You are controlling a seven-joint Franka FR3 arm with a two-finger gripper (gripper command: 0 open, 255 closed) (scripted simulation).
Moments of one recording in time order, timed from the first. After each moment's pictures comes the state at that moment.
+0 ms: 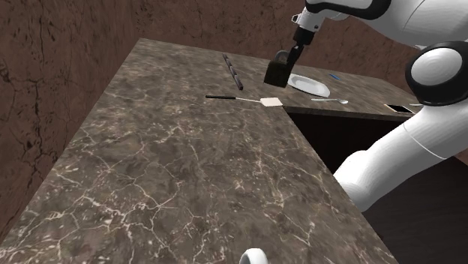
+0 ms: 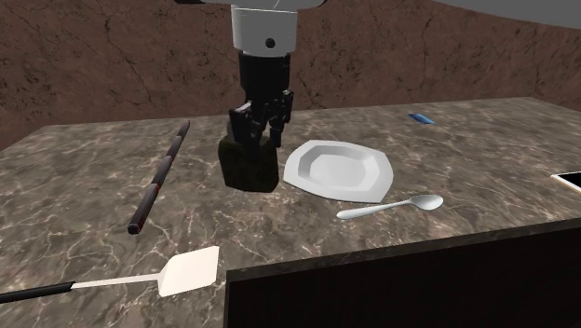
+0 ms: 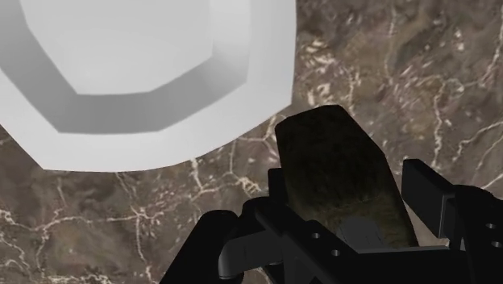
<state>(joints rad) 0.04 -0.21 -0.42 -1.76 -0.03 1.60 -0.68</state>
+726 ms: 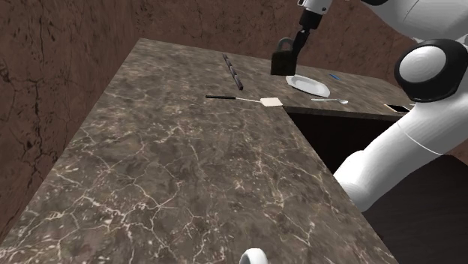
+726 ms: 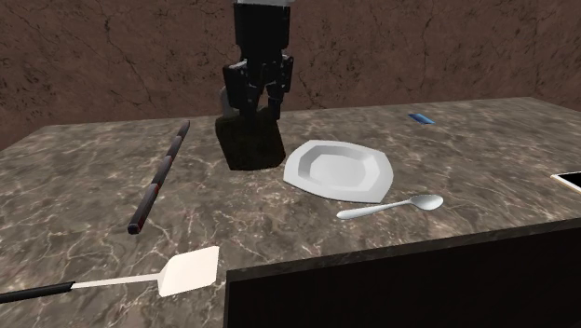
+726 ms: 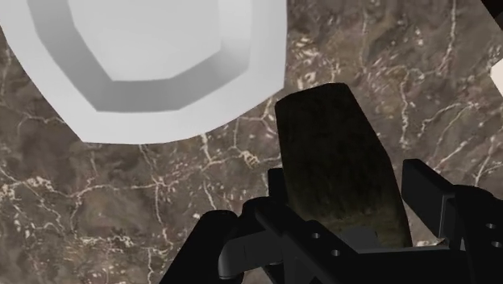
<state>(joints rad) 0.04 -0.15 -0.43 -1.55 -0.01 1.44 -0.69</state>
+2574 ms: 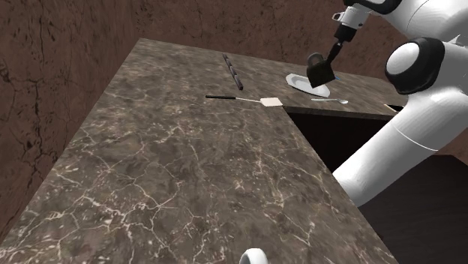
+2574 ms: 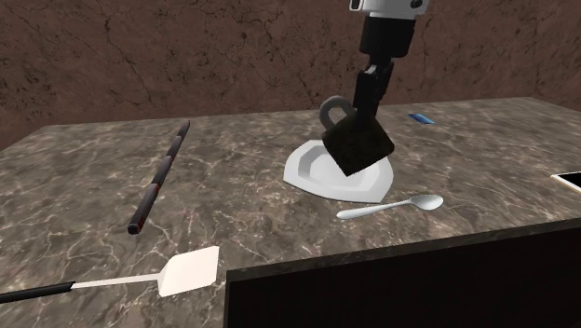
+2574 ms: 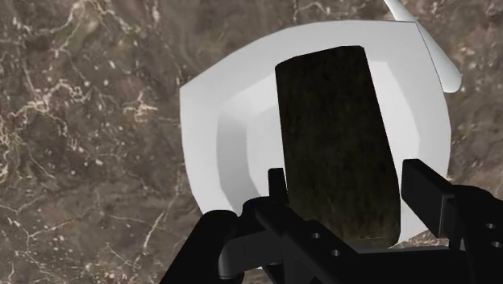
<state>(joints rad) -0.12 -0.09 -0.66 -1.51 0.01 1.44 -1.08</state>
